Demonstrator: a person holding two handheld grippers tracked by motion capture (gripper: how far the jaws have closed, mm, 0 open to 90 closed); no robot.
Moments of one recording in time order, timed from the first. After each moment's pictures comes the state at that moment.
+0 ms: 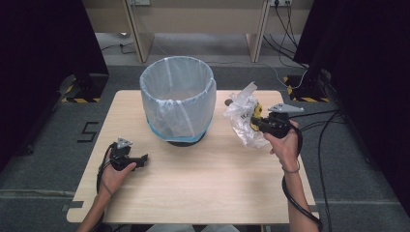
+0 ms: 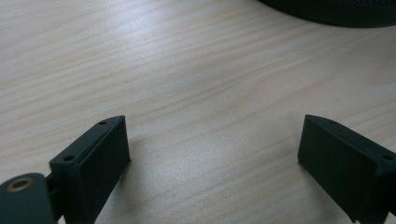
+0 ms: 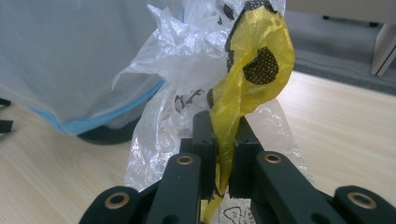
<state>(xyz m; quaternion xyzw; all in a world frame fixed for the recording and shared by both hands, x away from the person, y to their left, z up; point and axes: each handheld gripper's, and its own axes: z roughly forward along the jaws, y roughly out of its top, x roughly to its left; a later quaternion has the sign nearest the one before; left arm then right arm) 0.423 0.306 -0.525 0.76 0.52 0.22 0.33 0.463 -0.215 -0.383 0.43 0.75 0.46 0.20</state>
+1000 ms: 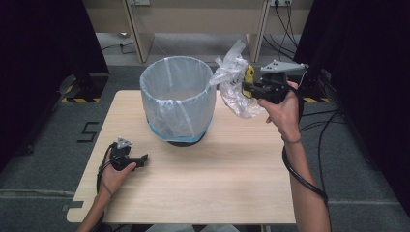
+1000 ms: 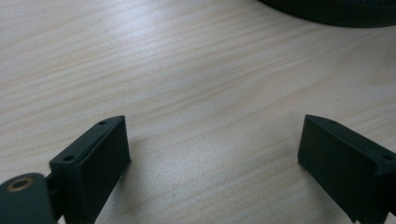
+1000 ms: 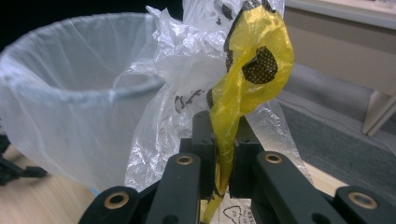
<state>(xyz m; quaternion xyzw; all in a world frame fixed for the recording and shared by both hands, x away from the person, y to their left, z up) 0.423 0.306 -0.524 0.76 0.52 0.22 0.33 0.474 -0.171 -0.253 0.35 0.77 0.47 0.24</state>
